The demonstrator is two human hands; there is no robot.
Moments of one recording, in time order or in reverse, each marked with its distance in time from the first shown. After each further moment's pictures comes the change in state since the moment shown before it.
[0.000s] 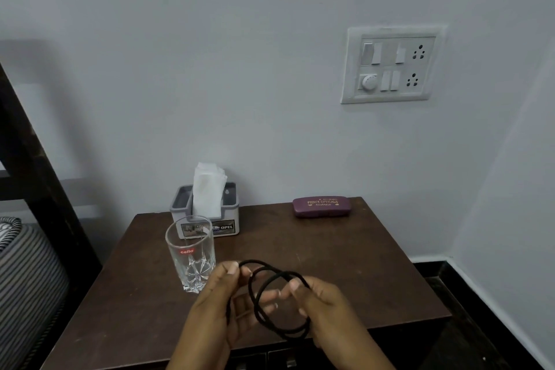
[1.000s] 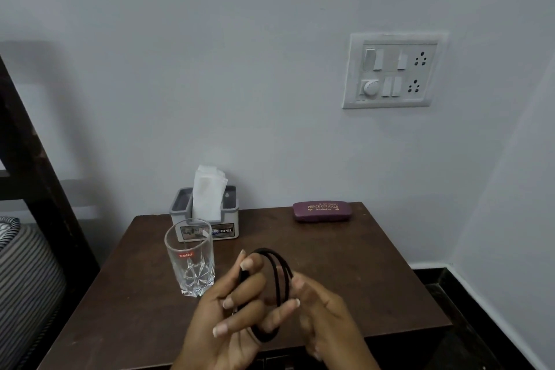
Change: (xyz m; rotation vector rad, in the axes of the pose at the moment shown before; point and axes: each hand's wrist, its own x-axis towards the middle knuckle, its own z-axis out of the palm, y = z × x) left_hand 0.020 -0.008 -0.006 -0.341 -0.623 -0.052; right_hand -0.006 -0.005 0.005 0.264 -0.046 -0.154
